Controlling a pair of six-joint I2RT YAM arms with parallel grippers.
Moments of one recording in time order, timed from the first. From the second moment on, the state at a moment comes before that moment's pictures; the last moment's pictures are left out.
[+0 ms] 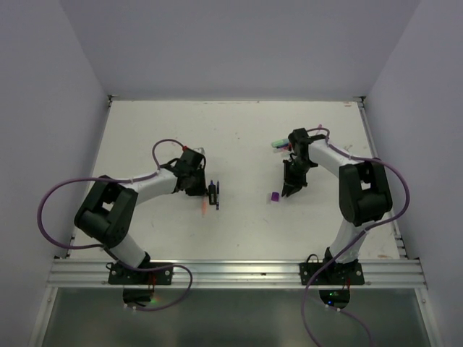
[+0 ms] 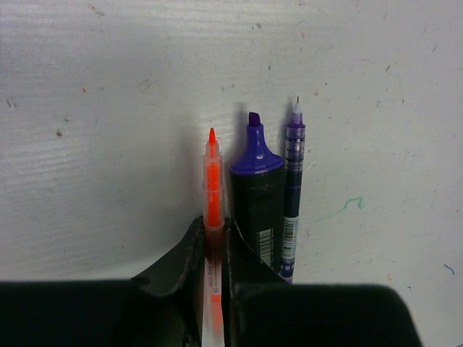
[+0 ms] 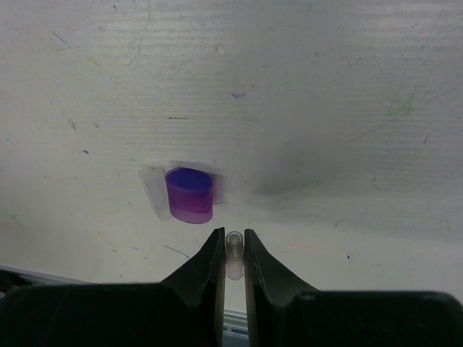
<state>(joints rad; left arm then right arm) -0.50 1.63 0.85 -0.28 0.05 -0.57 0.26 1.81 1.22 -0.90 -0.20 0.40</state>
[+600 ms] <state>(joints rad) -0.50 1.63 0.85 -0.27 0.06 -0.59 0.26 1.87 1.21 -0.86 -0.20 0.40</state>
